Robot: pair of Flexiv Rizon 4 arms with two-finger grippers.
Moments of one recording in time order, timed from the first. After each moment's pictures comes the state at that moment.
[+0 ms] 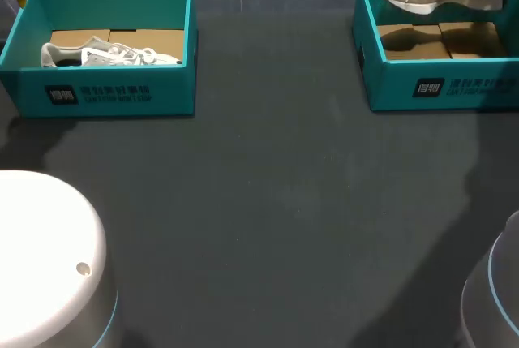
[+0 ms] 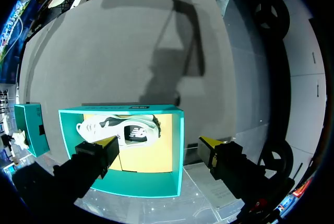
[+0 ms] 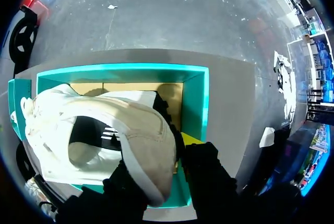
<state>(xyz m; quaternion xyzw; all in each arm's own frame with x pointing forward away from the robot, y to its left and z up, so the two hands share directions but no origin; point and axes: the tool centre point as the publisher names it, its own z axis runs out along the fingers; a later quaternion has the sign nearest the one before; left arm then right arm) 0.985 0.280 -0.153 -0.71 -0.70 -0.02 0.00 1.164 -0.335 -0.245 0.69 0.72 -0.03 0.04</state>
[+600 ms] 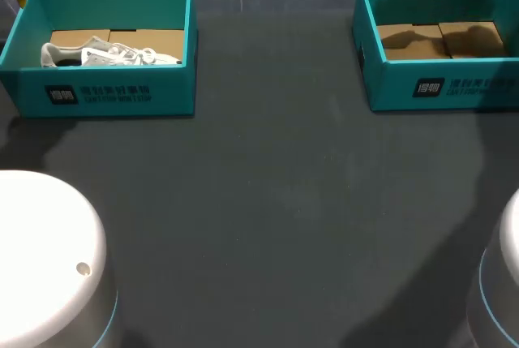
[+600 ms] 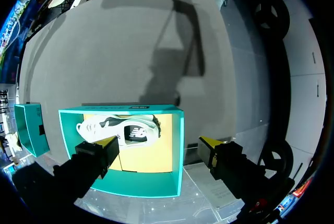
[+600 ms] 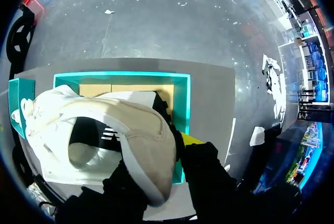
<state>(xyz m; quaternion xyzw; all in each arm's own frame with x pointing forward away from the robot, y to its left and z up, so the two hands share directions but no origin) 0.985 0.280 -0.153 -0.71 -0.70 -0.02 0.00 1.153 -0.324 -0.157 0.69 0.72 -0.05 0.08</state>
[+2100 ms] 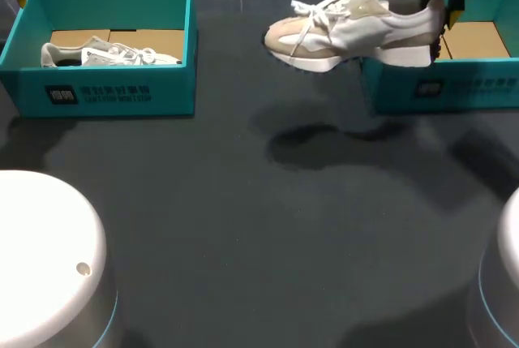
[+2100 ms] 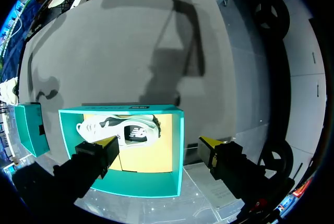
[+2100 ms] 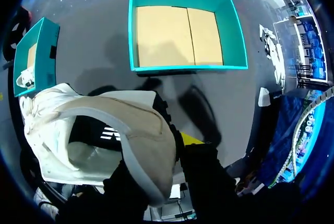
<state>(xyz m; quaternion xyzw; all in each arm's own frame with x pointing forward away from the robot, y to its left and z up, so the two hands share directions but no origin) 0.985 0.281 -0.153 -0.71 -0.70 -0.02 0.00 0.855 -0.066 -0.136 0.73 0.67 -0.11 0.03</state>
